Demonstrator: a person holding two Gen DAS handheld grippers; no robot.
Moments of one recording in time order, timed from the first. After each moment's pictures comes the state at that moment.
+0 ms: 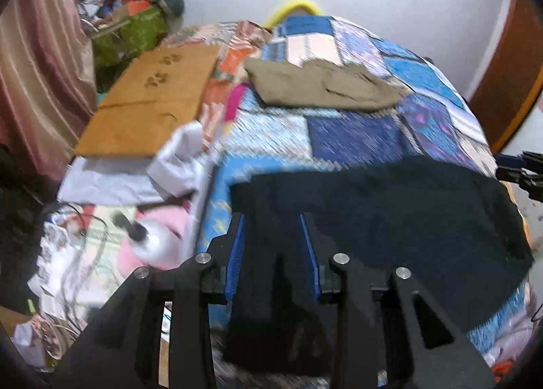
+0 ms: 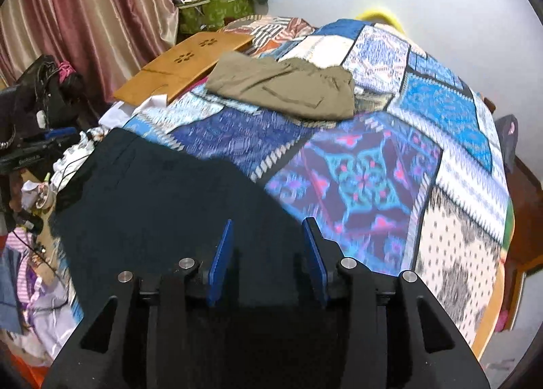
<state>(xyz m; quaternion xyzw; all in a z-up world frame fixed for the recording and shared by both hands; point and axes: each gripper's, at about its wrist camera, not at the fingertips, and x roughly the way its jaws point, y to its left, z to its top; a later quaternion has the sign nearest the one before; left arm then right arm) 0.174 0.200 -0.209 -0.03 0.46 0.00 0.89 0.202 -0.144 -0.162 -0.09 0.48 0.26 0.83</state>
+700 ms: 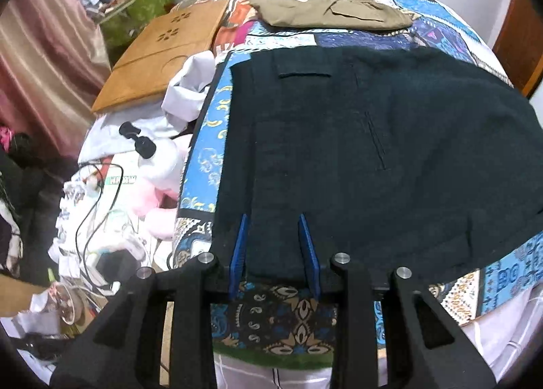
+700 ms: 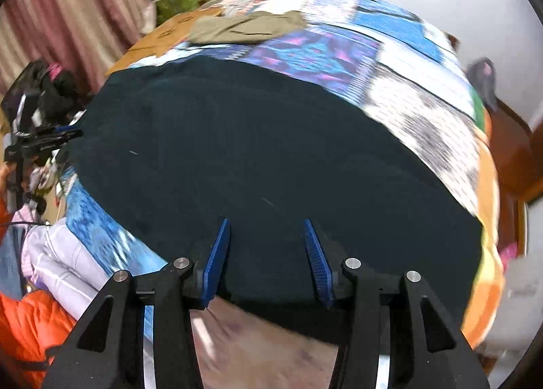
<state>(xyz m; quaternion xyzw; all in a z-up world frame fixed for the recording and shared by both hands) 0.116 0.183 -0.266 0.03 0.52 0.05 0.85 0.080 -0.263 -0.195 -0.05 0.52 0.19 0.83</state>
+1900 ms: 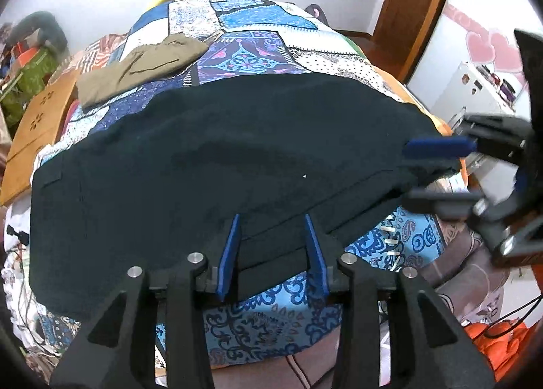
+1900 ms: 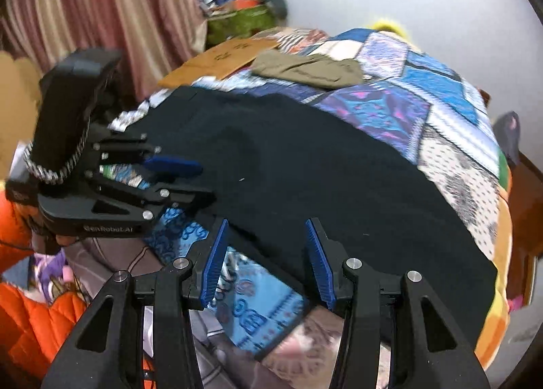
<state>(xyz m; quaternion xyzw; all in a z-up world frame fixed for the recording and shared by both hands) 0.108 -0.048 -0.227 0.05 0.48 -0.19 0.85 0.045 -0.193 -0.167 -0.08 0.44 0.29 0.84</state>
